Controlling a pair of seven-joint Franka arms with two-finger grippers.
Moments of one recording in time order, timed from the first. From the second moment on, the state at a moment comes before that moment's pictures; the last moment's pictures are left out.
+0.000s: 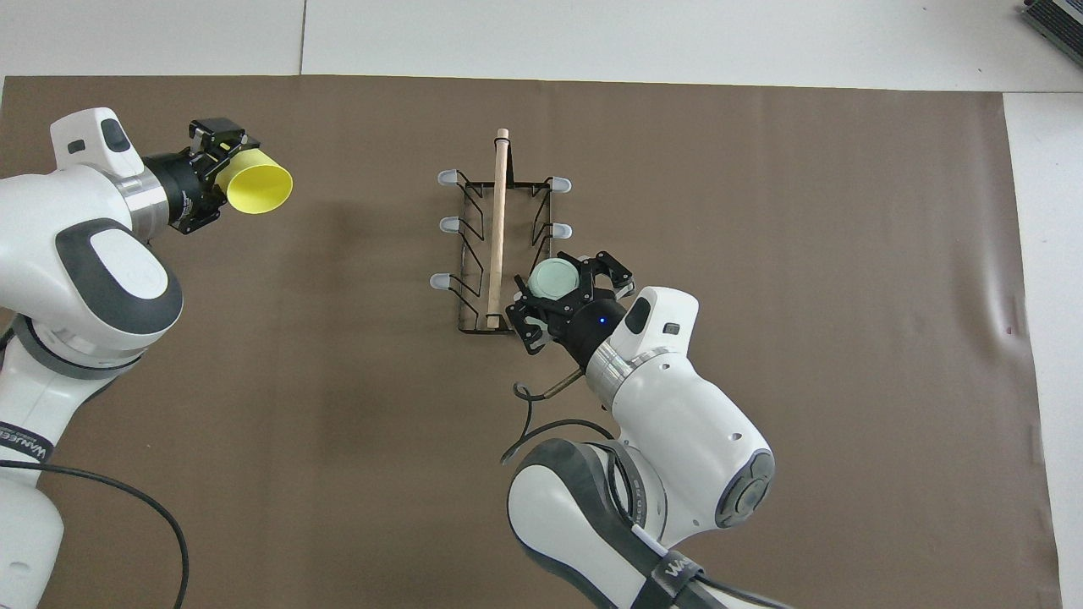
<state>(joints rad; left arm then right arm) -0.44 0.27 0.38 -1.91 -0.74 2.65 -0.39 0.33 0.21 0.42 -2.14 1.00 3.34 -0.87</state>
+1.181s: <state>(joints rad) -0.50 0.27 0.40 -1.73 0.17 2.24 -0.80 0.31 0.24 0.42 -2.13 1.00 3.28 -0.87</state>
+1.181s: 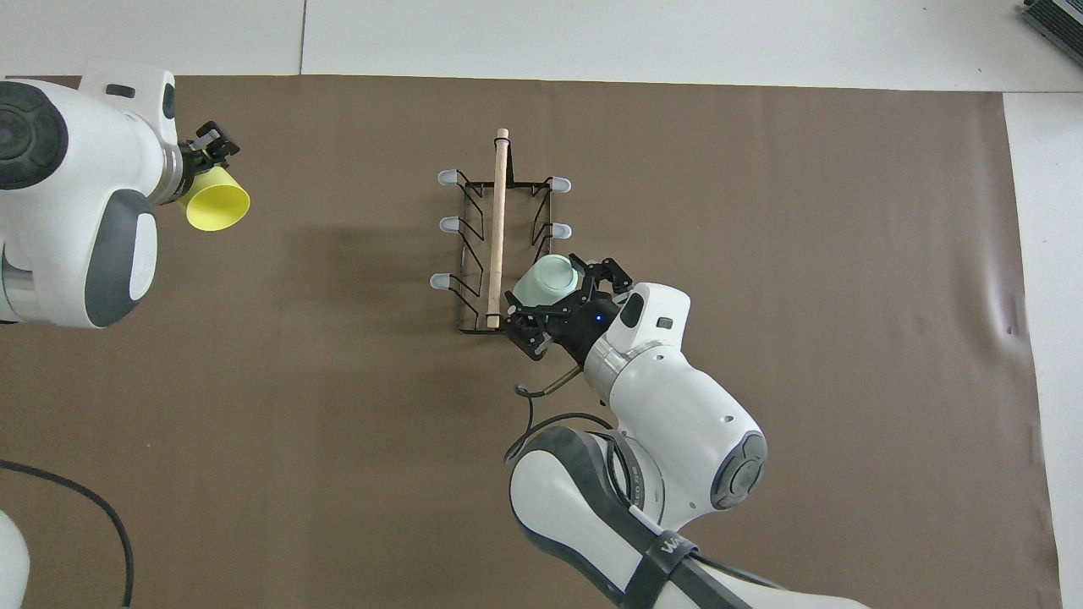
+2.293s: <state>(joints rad) -0.84 0.23 0.39 -1.70 0.72 1.81 -1.34 -0.10 0.14 0.40 -1.94 0.56 2.54 -1.02</state>
